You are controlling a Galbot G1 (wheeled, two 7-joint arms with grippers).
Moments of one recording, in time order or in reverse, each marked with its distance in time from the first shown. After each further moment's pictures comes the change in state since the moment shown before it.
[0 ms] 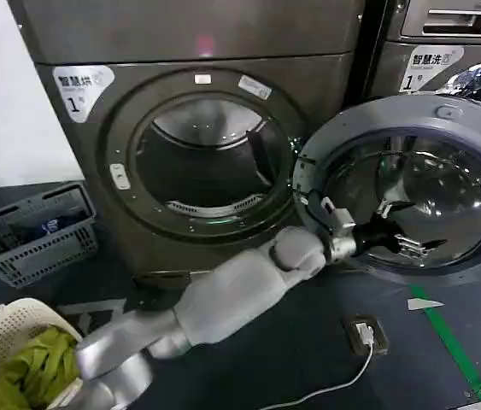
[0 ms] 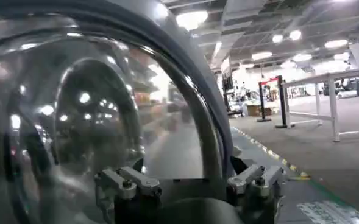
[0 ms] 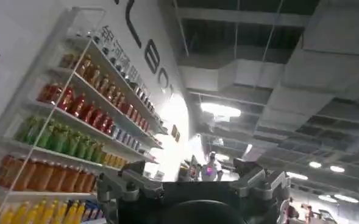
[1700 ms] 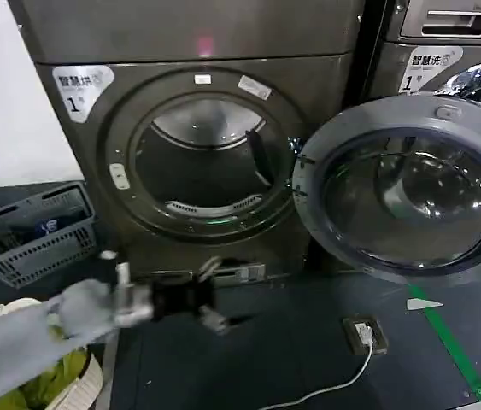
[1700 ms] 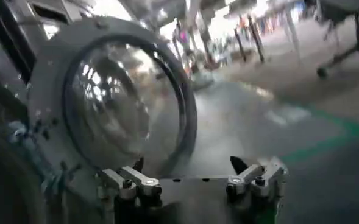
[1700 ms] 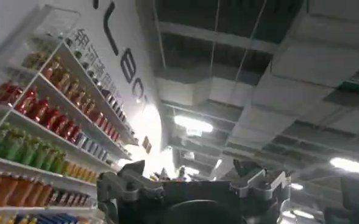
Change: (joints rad) left arm 0.168 1.228 0.067 -0.748 0.024 -0.347 0.155; right arm 0.092 -0.078 0.031 -0.037 -0.166 0.014 0.010
